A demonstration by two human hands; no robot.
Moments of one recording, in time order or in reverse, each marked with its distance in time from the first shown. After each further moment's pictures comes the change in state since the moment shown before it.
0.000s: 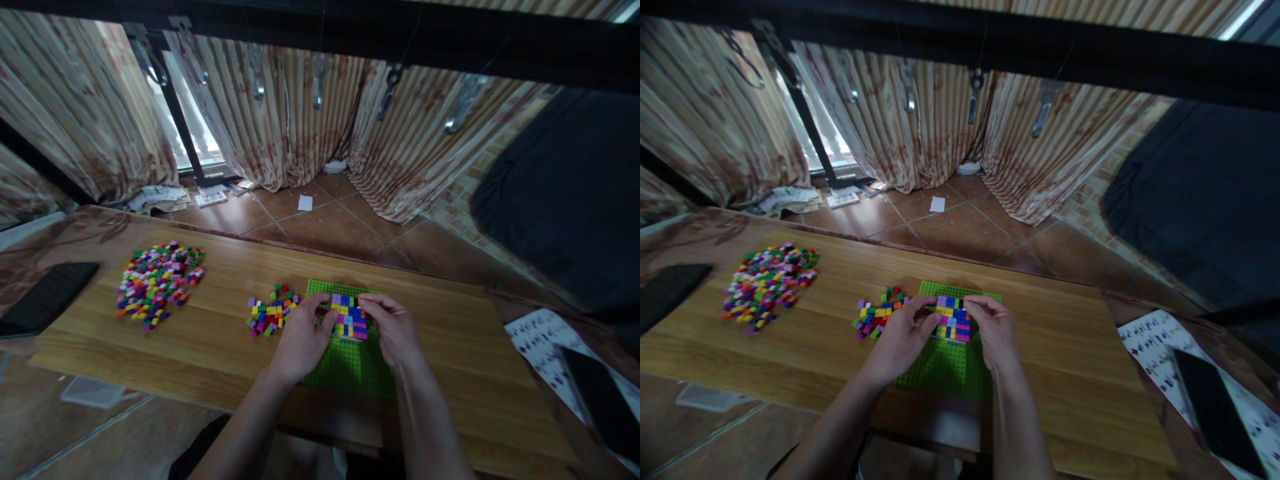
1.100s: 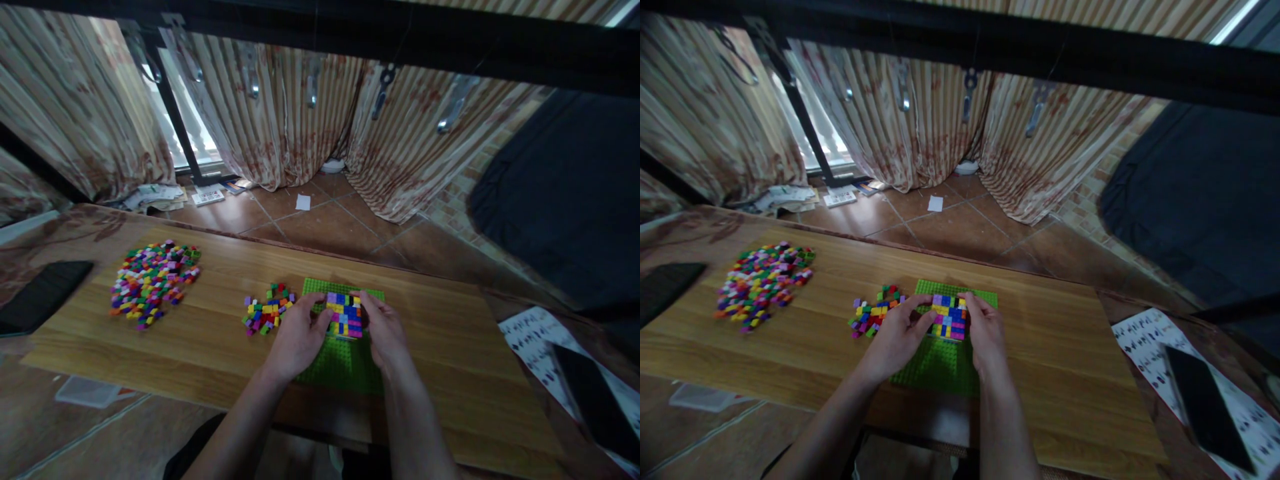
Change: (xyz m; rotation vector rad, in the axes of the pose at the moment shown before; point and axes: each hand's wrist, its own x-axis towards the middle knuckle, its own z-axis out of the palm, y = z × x) left_hand -0.001 0.001 -0.001 0.081 -0.030 -0.026; right_hand -0.005 0.006 0.009 0.045 0.054 0.111
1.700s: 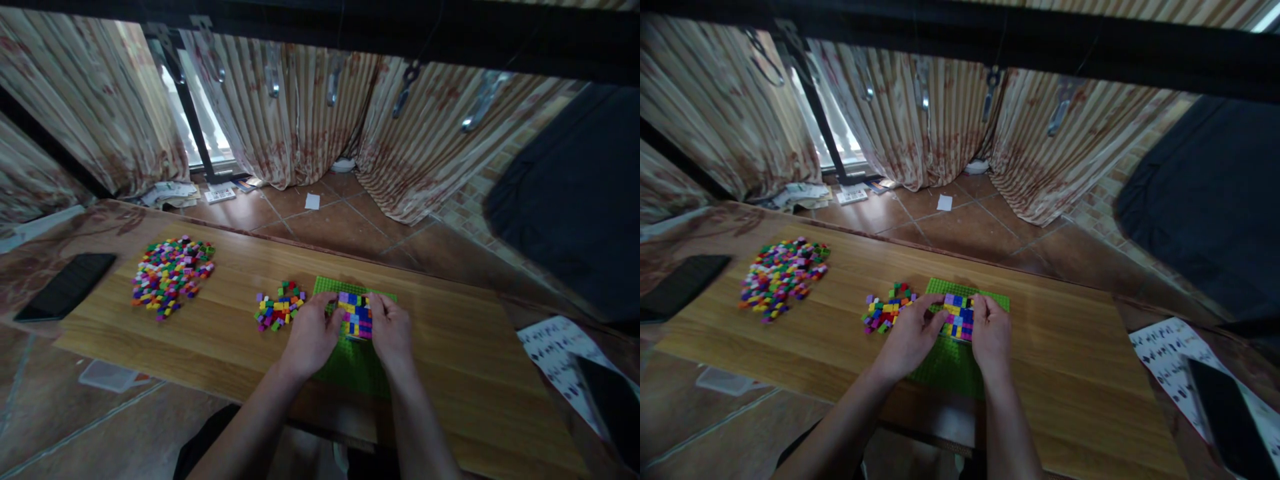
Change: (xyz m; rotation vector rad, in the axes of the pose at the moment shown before) left_hand -0.002 0.007 0.002 0.110 0.054 0.007; right_hand 0.002 0.004 -0.004 -0.629 0.058 -0.348
